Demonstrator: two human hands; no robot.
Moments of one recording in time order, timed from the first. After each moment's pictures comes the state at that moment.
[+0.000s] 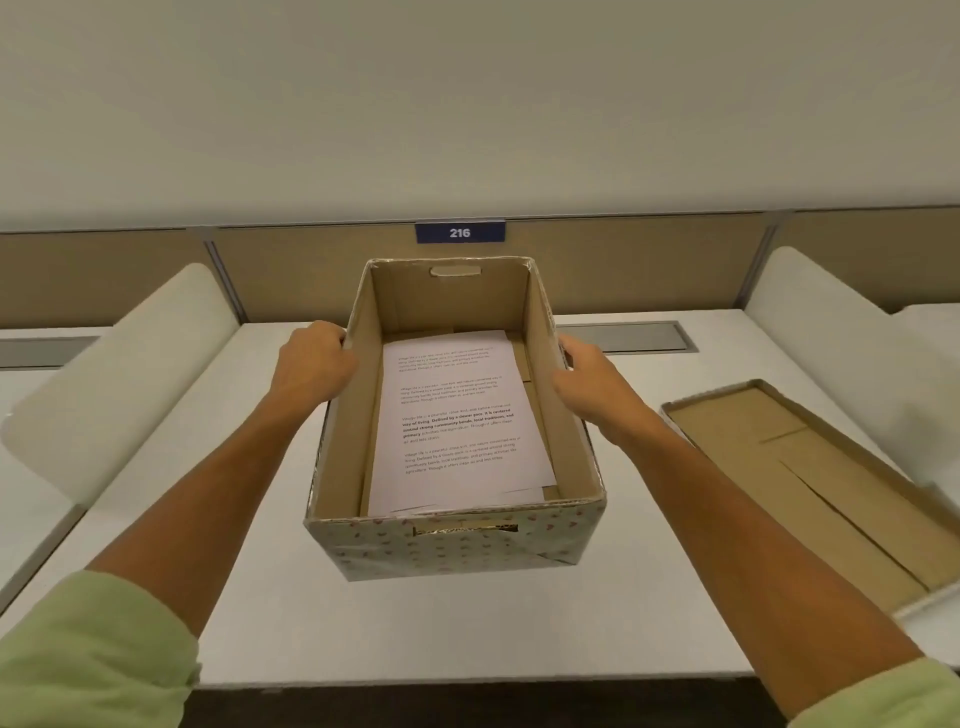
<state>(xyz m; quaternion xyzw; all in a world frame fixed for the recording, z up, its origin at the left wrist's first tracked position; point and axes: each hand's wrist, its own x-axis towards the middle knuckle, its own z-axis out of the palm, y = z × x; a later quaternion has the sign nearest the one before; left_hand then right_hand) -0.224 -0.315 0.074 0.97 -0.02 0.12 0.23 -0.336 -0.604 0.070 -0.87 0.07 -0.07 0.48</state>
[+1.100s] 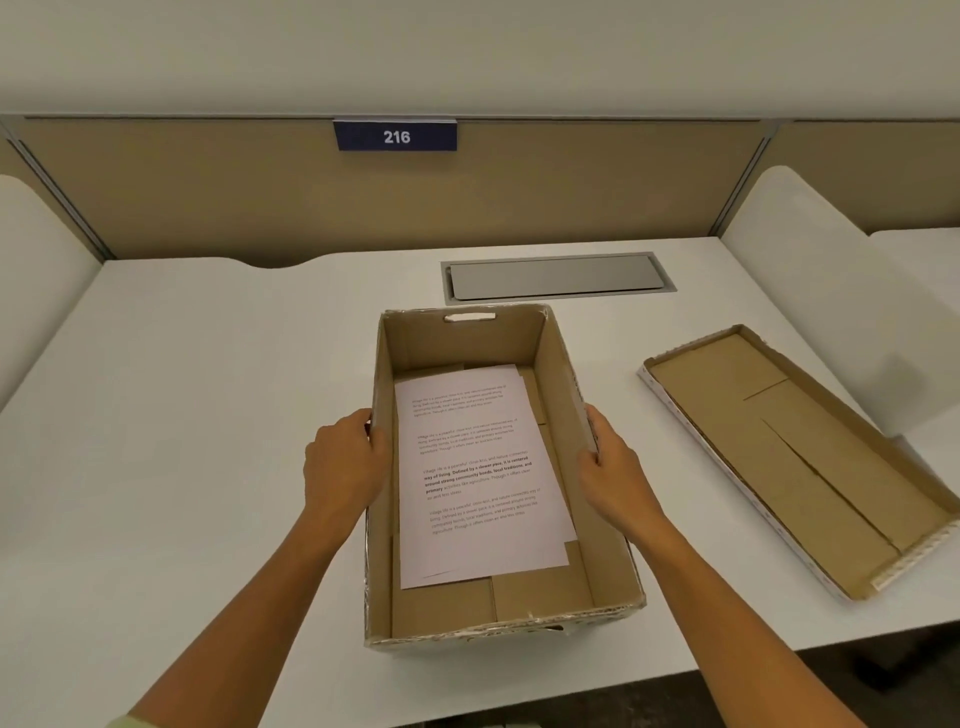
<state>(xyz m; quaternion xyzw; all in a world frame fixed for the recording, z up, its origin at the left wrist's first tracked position) -0.226 -0.391 -0.080 0.96 -0.03 0.02 0.28 -0.344 -0.654 -0.074 -0.86 0.25 -0.01 0.44</state>
